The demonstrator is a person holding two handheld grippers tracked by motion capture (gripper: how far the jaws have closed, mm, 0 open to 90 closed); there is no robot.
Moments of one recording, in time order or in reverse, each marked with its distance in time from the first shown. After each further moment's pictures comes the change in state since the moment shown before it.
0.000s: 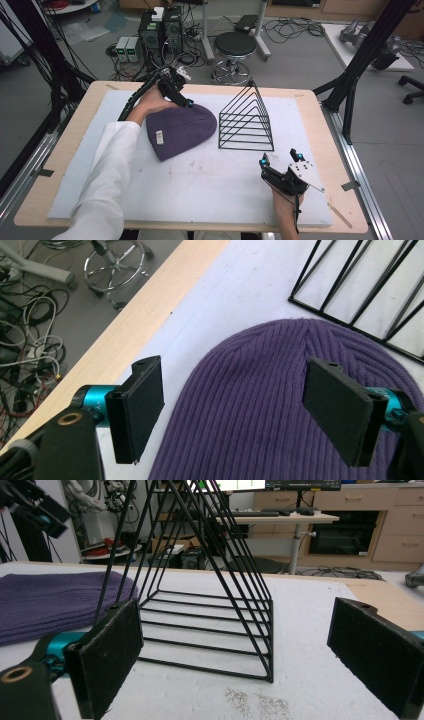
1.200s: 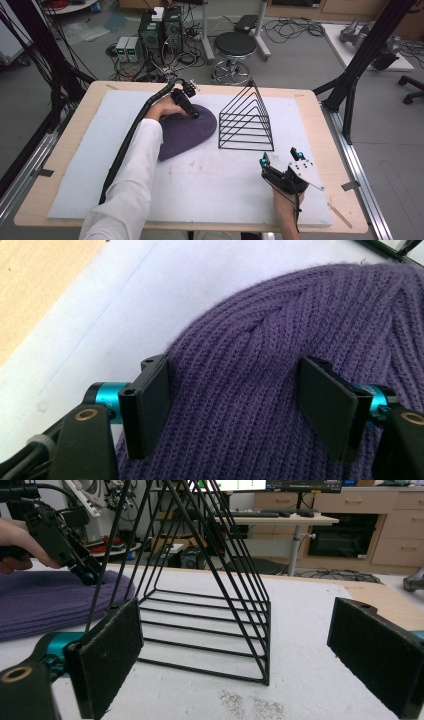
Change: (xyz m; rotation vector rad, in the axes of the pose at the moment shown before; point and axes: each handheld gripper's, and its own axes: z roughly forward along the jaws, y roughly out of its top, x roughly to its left) left arm 0.015 -0.020 0.090 0.193 -0.153 -0.083; right arm -0.002 0.000 0.003 0.001 -0.001 -0.015
